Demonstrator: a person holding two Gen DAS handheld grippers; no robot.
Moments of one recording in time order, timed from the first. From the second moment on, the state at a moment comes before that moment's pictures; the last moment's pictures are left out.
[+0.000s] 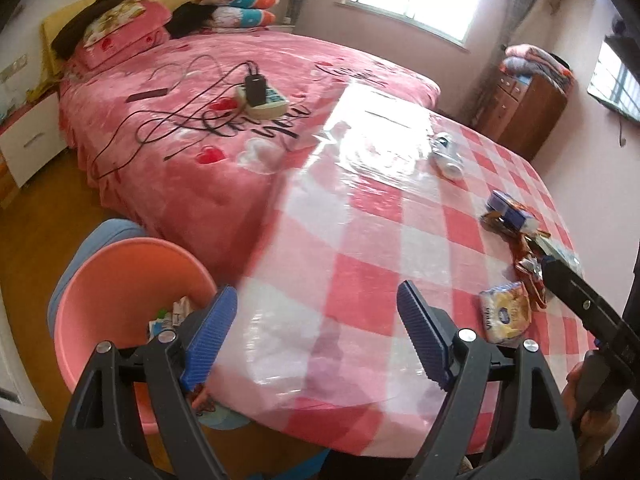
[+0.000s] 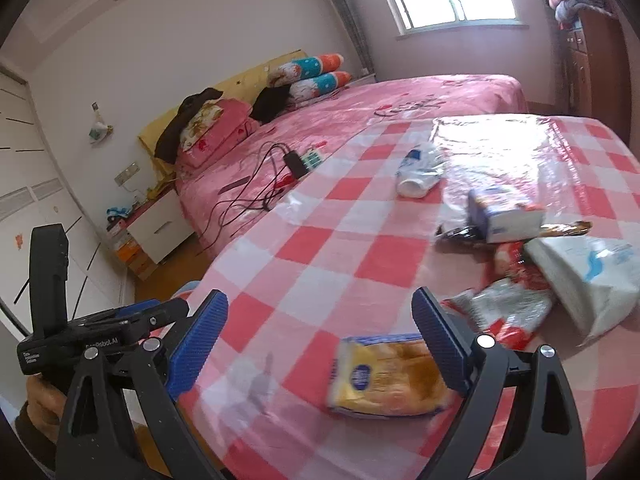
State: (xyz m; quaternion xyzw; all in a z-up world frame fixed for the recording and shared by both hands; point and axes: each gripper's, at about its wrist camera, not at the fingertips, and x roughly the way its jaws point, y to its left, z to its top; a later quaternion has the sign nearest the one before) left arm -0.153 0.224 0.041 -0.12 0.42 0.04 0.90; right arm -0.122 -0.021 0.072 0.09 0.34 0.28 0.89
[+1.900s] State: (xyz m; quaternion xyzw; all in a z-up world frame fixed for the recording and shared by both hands) left arm 0.059 -0.008 0.034 -0.08 0.53 -0.05 0.84; right arm -0.094 -0.252 0.036 0.34 0.34 0.05 0.87
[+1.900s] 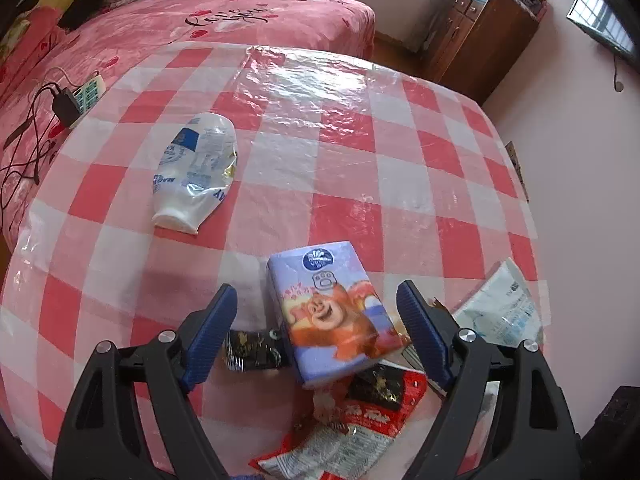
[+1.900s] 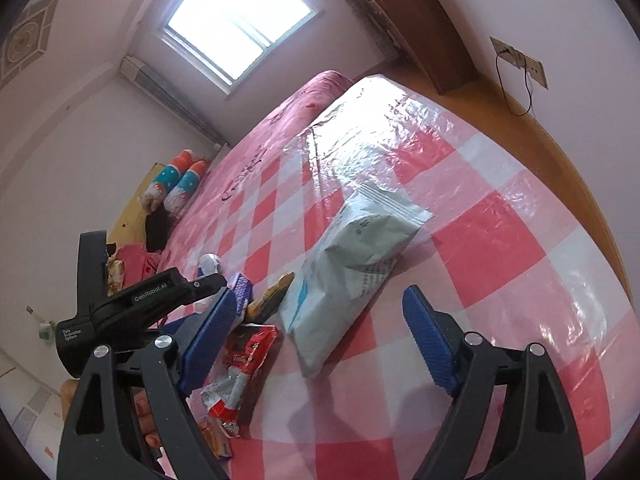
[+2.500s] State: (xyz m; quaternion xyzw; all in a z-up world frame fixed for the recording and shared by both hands) left arm 0.059 -0.007 0.030 -0.08 0.51 -0.05 0.85; right arm -0.053 -0.241 0.029 0.28 0.38 0.04 0.88
